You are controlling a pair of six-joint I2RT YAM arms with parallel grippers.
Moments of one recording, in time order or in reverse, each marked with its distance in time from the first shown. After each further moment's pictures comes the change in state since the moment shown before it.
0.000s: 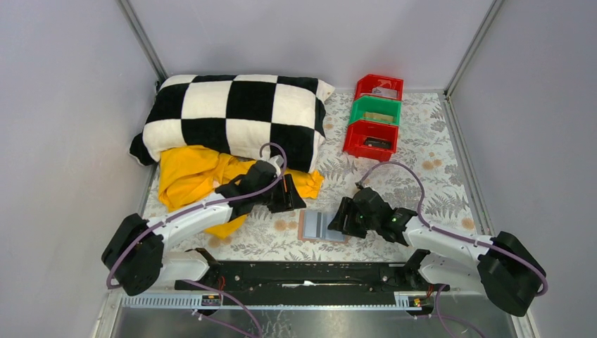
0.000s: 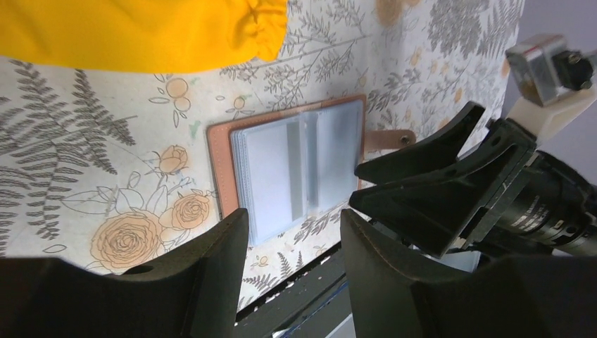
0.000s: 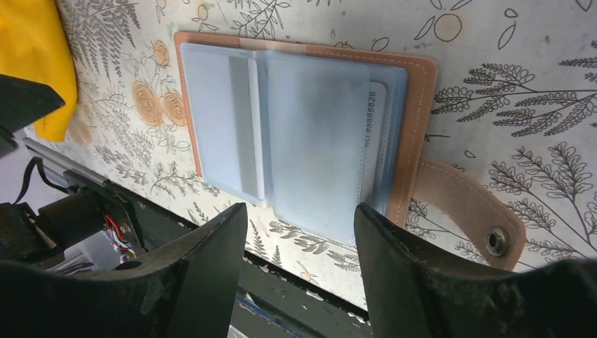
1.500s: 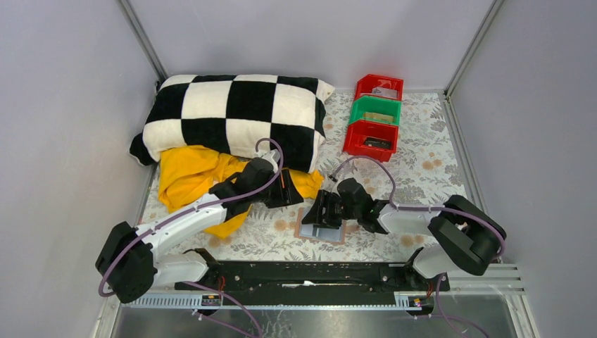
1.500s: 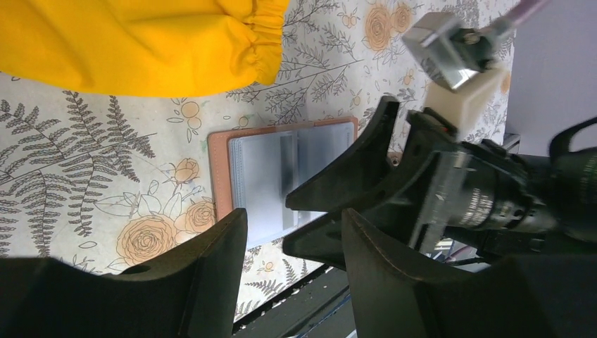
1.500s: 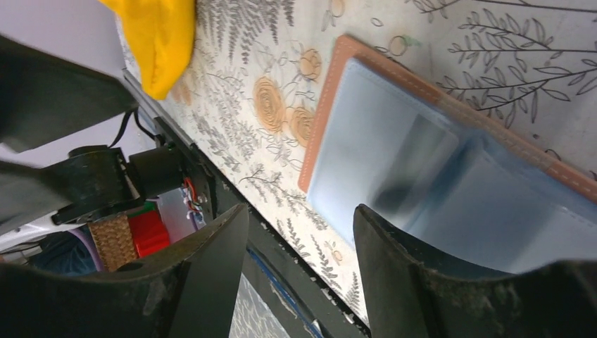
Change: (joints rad) left arm -0.015 -0.039 0.045 -0.068 -0.069 0.047; right arm 0.012 0.359 0.076 0.482 -0.273 -0.002
